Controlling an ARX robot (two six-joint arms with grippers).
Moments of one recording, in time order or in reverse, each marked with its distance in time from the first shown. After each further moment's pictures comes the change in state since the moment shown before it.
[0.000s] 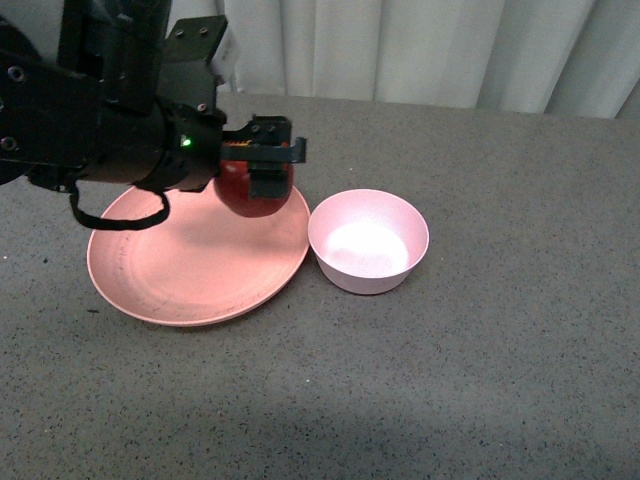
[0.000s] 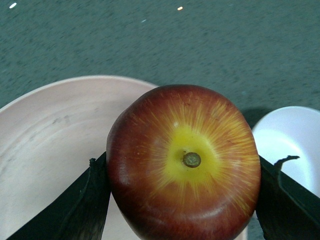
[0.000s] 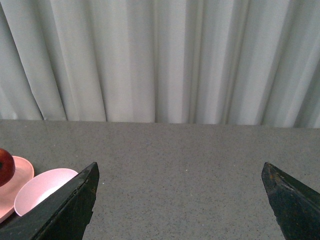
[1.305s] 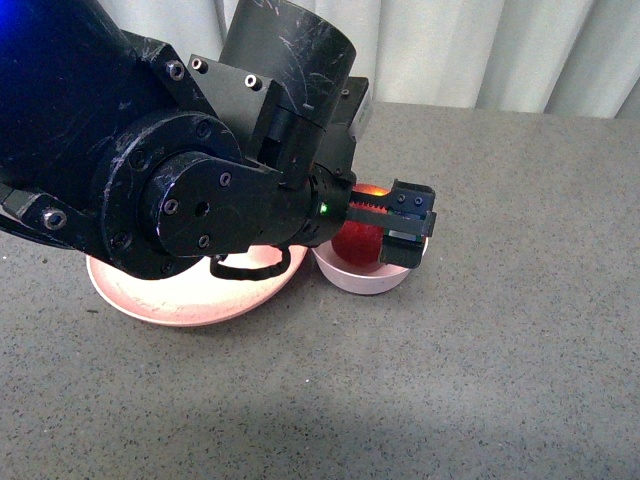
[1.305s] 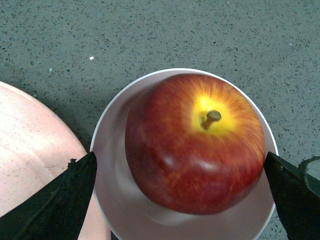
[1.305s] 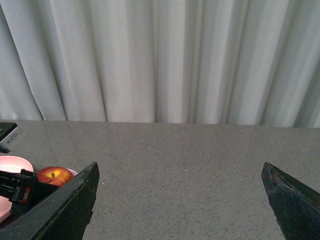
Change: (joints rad) left arm -0.200 0.127 0.070 0.025 -0.031 -0.025; right arm 0.000 0.000 0.000 0.000 0.000 0.000
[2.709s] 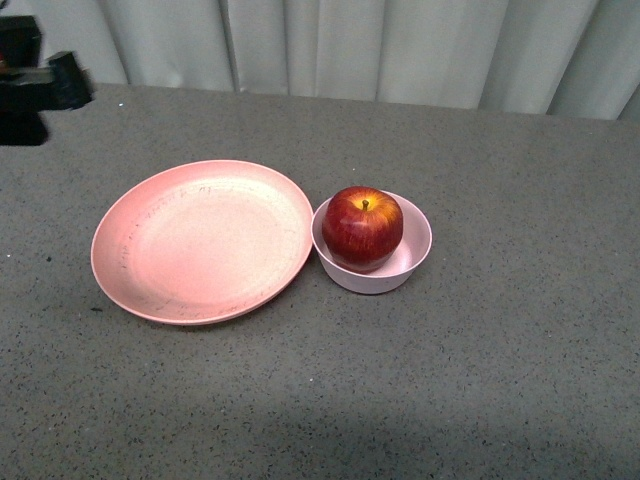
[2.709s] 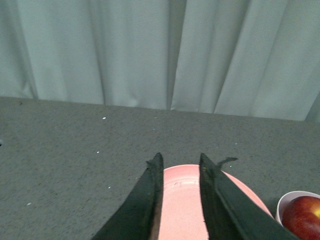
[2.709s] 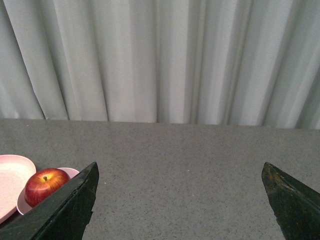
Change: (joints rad) left arm 0.262 -0.661 -0.812 0.784 -0.281 0.148; right arm 0.000 0.000 0.000 0.000 -0.001 0.000
